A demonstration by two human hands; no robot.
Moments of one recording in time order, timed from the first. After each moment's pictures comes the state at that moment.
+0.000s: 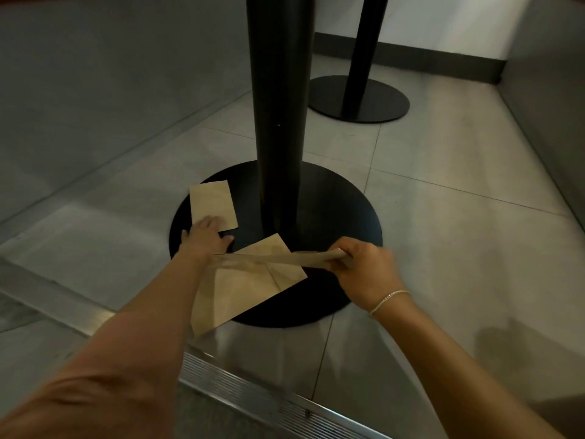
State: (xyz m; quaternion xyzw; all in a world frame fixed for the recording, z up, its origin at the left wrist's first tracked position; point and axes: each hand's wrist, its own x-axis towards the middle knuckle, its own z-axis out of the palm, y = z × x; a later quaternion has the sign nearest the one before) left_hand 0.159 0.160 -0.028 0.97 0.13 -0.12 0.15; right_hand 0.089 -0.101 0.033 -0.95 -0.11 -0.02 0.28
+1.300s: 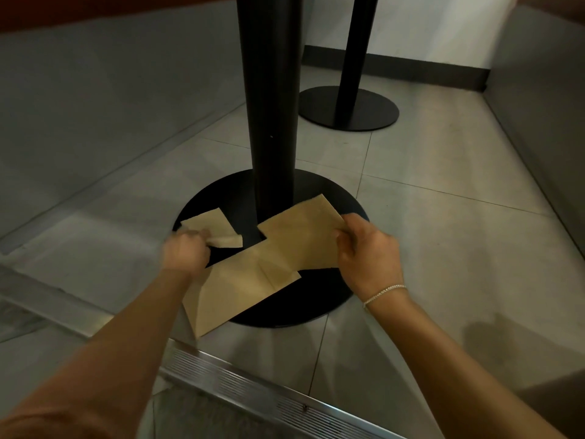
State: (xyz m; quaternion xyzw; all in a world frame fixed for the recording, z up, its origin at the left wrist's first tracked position) left_hand 0.128 0.170 -0.019 1.00 0.08 0.06 0.00; right_hand 0.082 -0.097 0.059 -0.93 -0.06 -0.17 0.33
